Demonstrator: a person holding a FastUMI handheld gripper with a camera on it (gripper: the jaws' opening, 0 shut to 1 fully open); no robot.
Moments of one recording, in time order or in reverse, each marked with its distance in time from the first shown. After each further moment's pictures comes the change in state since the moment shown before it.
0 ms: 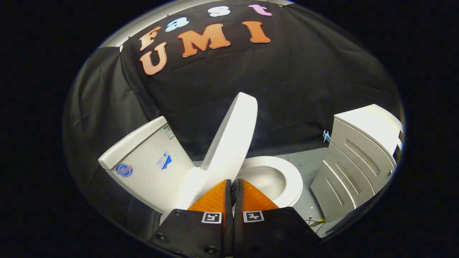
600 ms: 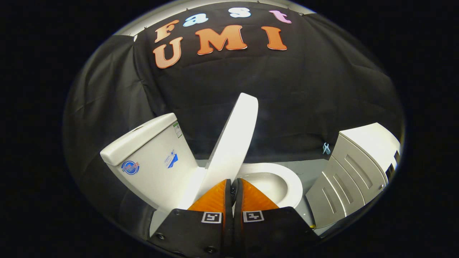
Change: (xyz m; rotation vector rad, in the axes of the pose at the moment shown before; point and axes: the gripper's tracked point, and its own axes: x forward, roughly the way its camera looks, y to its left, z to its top) arm -0.009 0.047 0.019 -0.113 -0.013 -0.001
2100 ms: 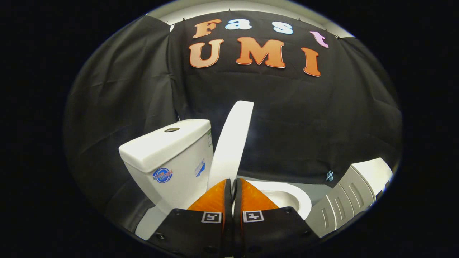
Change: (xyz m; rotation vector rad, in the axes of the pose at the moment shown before) arm -0.004 0.130 0.032 -0.219 -0.090 0.062
